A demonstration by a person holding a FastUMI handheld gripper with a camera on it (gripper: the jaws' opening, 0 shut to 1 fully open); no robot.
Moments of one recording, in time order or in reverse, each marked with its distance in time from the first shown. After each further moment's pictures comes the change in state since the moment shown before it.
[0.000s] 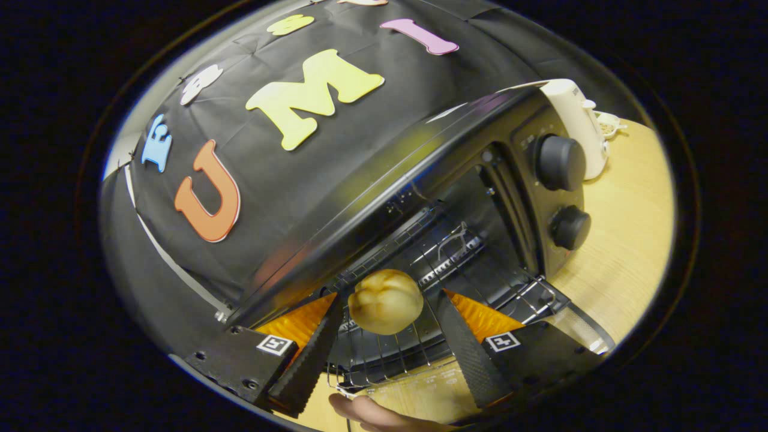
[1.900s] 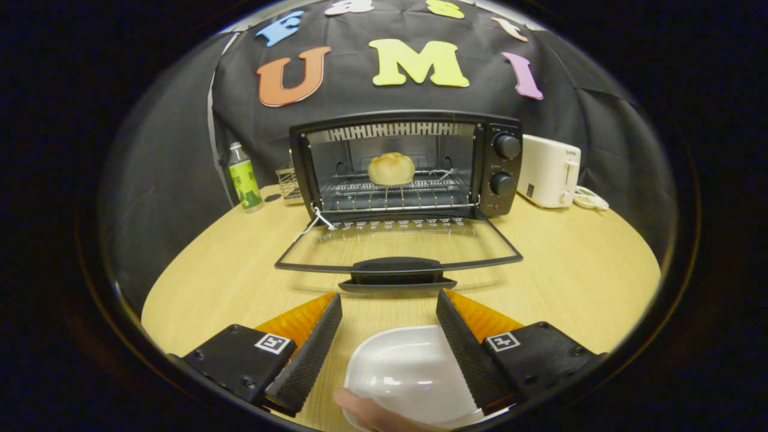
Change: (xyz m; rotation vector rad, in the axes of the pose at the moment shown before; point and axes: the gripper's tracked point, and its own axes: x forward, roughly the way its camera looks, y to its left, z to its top) arm -0.150 -0.073 -0.137 -0.656 0.157 -0.134
